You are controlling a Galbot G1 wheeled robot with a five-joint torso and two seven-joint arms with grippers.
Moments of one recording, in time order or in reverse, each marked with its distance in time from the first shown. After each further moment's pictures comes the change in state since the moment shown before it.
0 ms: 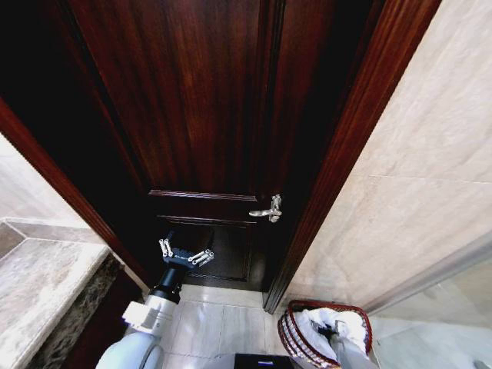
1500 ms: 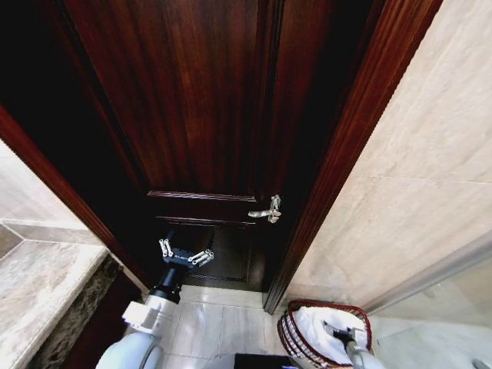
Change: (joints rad) left arm 0.000 0.000 0.000 0.000 0.000 0.000 0.000; right arm -0.139 -0.002 0.085 0.249 0.072 -0.064 0.003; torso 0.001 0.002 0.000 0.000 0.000
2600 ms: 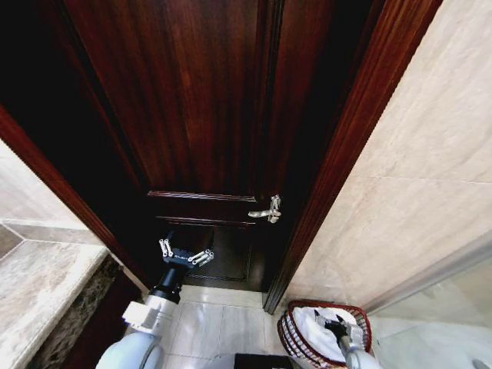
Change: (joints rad) left arm 0.000 0.000 0.000 0.000 0.000 0.000 0.000; right arm -0.445 0.121 0.034 0.766 0.002 -0.024 0.018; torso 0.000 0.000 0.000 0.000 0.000
